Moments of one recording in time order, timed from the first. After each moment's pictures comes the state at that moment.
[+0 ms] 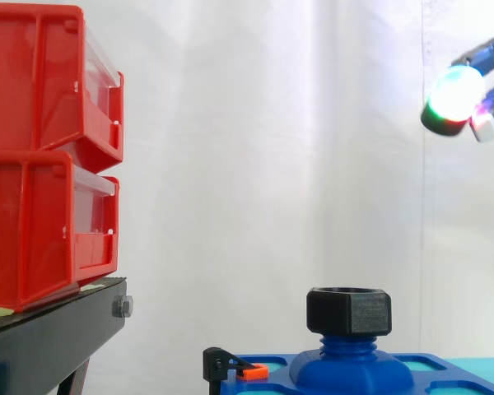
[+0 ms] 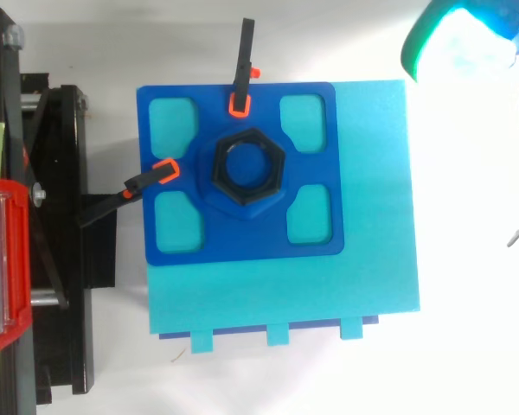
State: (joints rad) arm 0.11 -1.75 -1.53 -3.08 -1.22 -0.54
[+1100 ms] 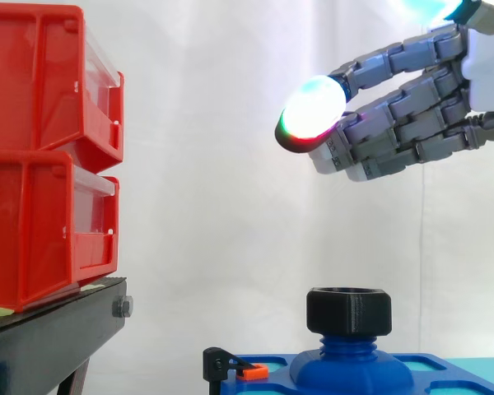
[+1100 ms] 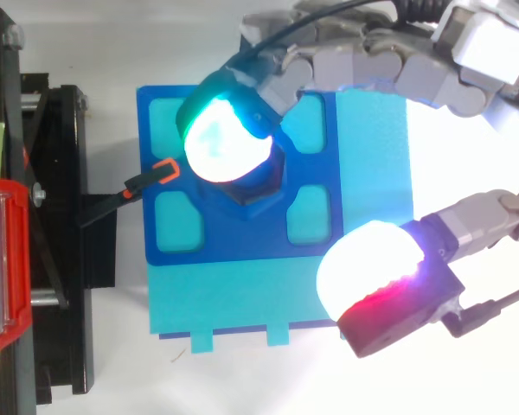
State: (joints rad) arm 0.17 -1.97 -1.39 -2.88 -1.16 -0.62
